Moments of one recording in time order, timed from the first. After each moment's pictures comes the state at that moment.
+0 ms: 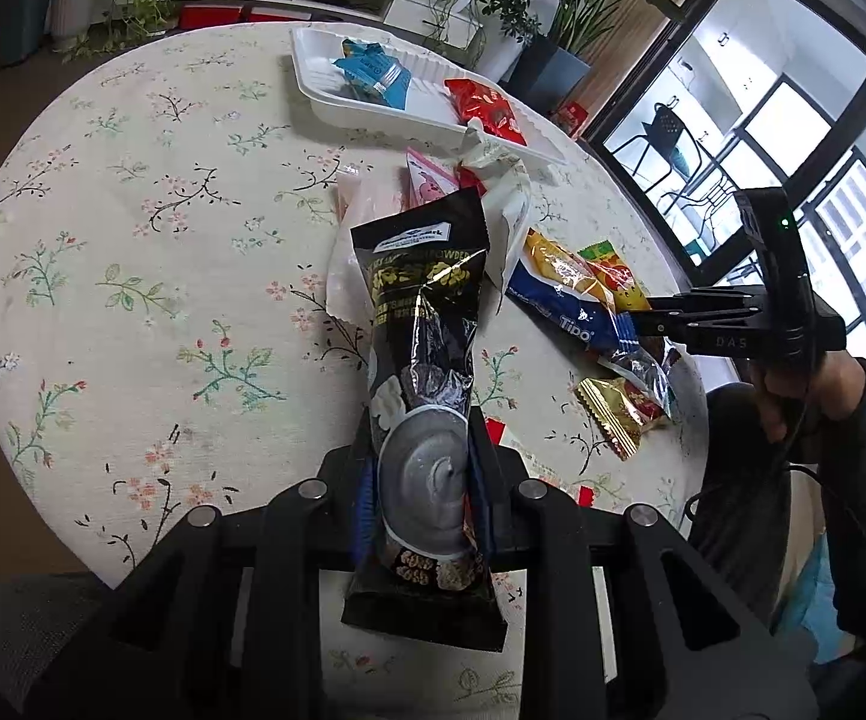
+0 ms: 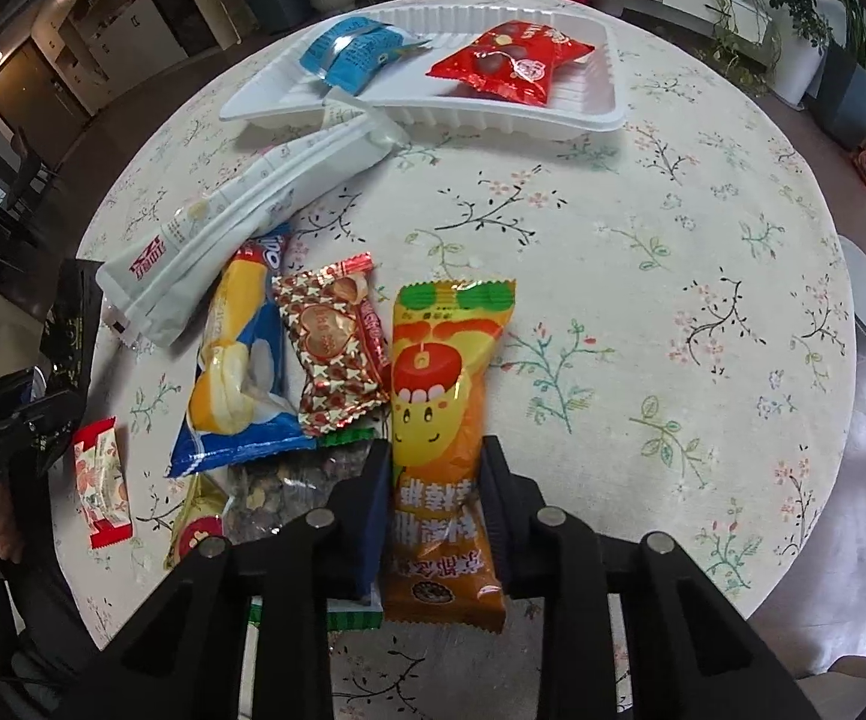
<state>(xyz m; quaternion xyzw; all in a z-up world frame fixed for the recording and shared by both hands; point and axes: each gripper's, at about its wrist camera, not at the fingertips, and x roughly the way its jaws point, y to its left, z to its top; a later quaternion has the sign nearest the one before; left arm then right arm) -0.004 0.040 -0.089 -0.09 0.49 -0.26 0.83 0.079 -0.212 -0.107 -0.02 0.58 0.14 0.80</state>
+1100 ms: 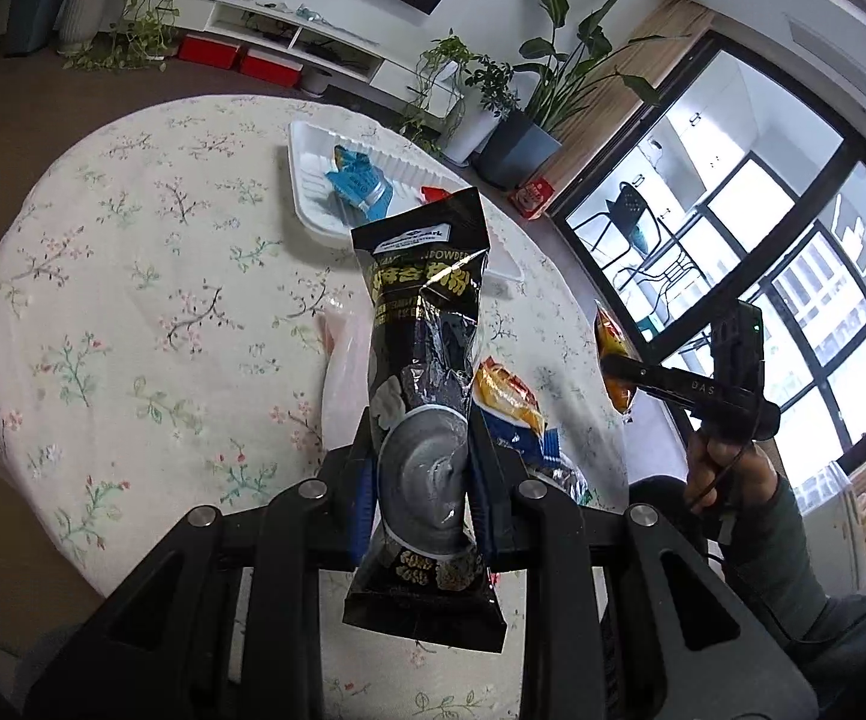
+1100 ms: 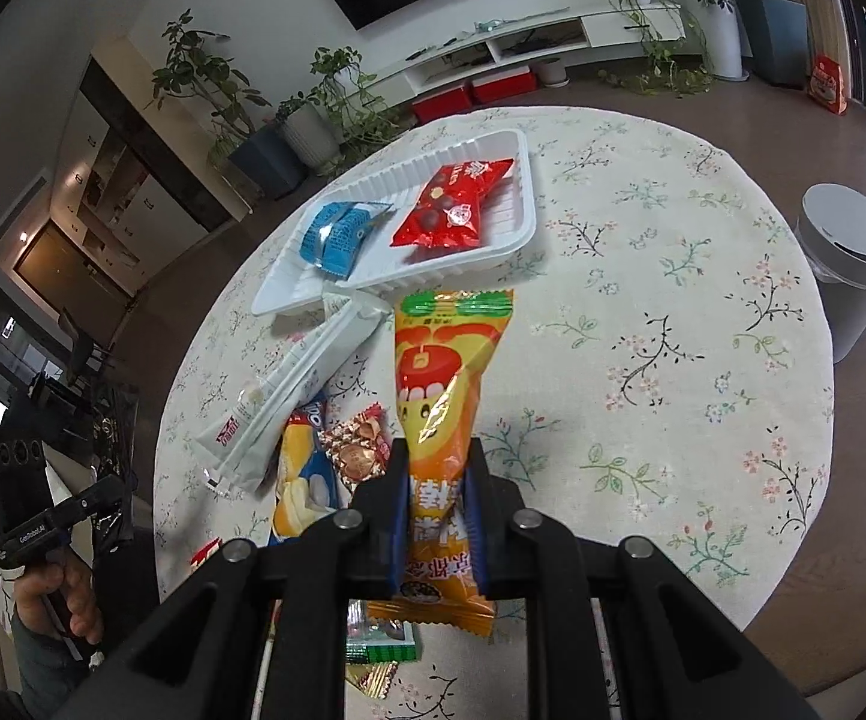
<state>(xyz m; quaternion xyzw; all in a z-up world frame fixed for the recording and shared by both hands) 0.018 0.079 -0.025 -0.17 0.42 -0.28 0.85 0.065 -0.277 -0.070 0.19 0.45 0.14 0.86</state>
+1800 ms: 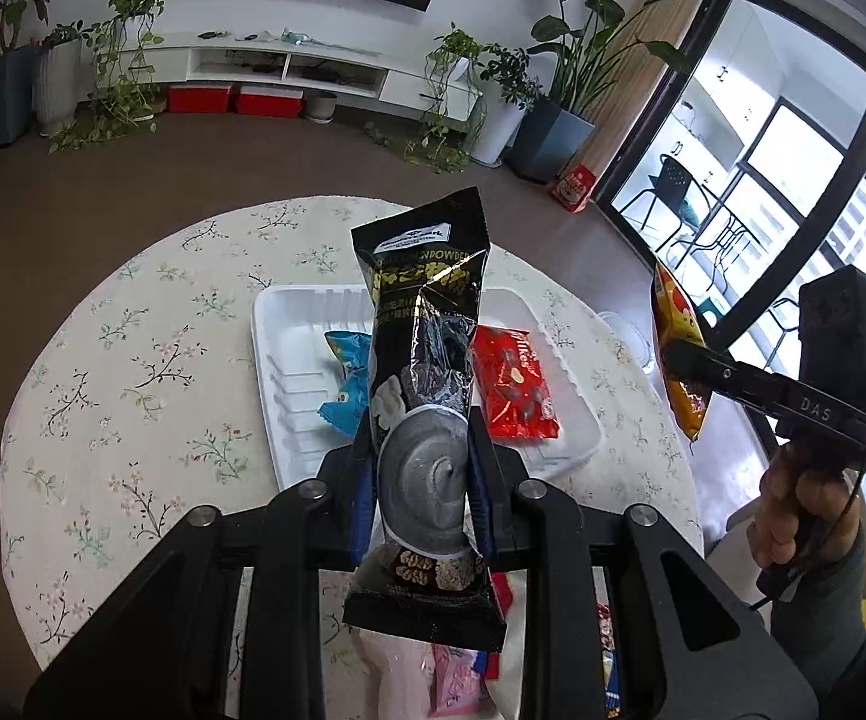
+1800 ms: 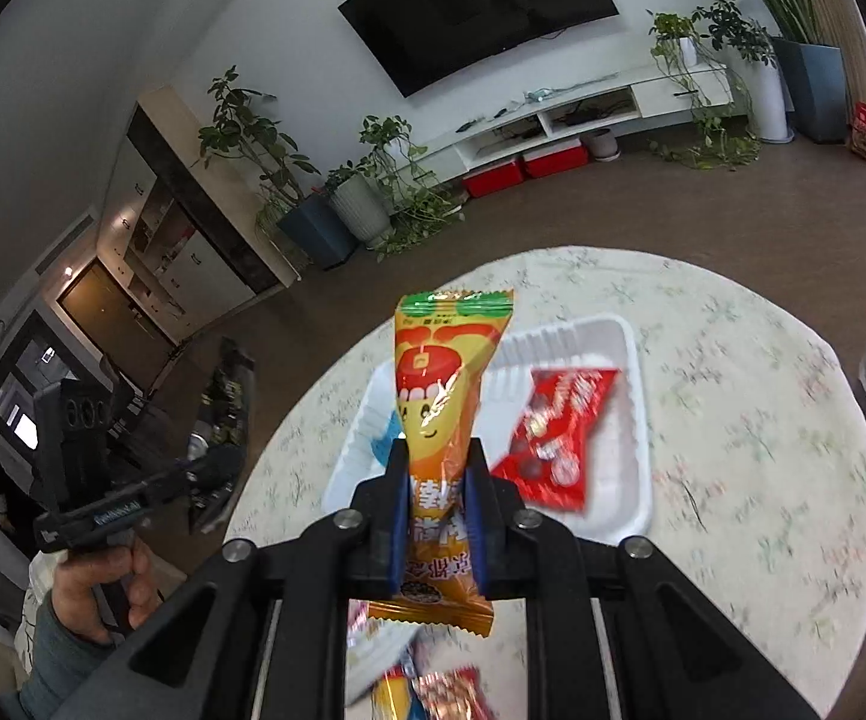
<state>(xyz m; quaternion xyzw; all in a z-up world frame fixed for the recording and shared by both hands) 0.231 -0.002 0.045 -0.08 0.43 -0.24 0.87 0.206 -0.253 0.004 0.21 0.37 0.19 0.89</state>
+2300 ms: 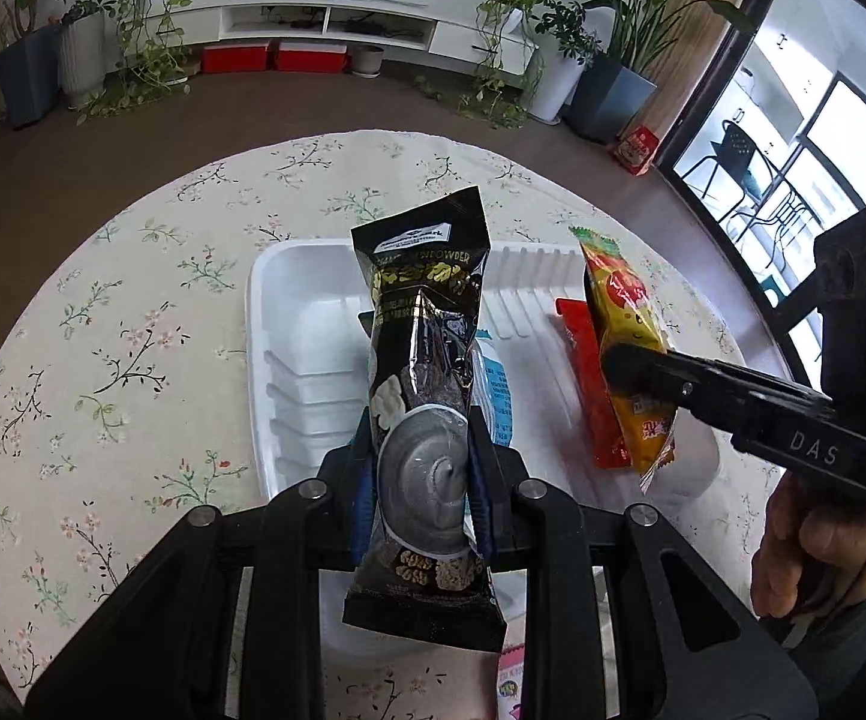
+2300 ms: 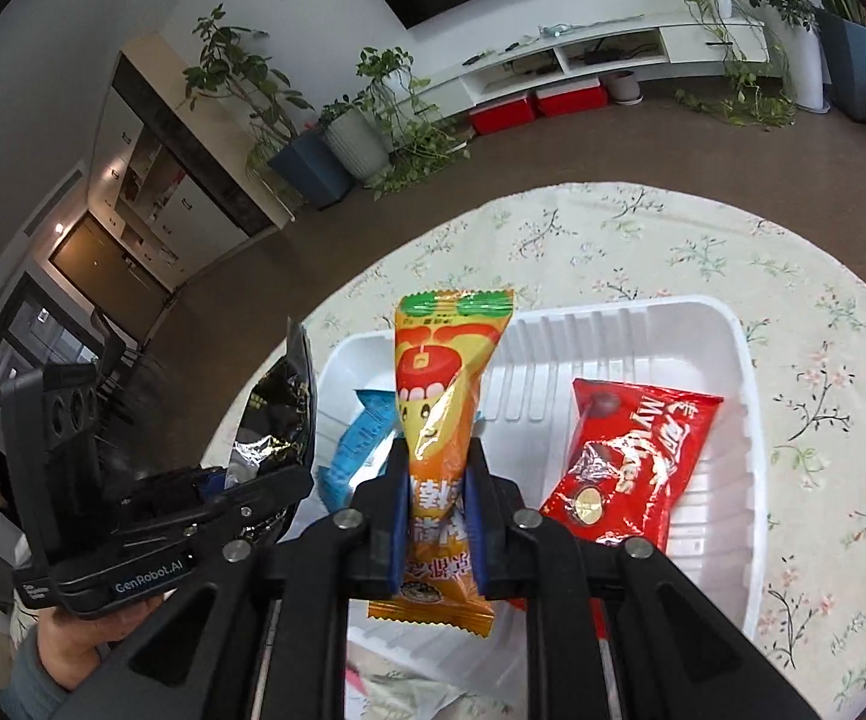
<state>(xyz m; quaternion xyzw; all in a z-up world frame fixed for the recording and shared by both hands) 0.299 -0.041 -0.039 -0.05 0.48 -0.18 0.86 0.306 -0.210 -0.073 0.18 0.44 0.20 0.86</state>
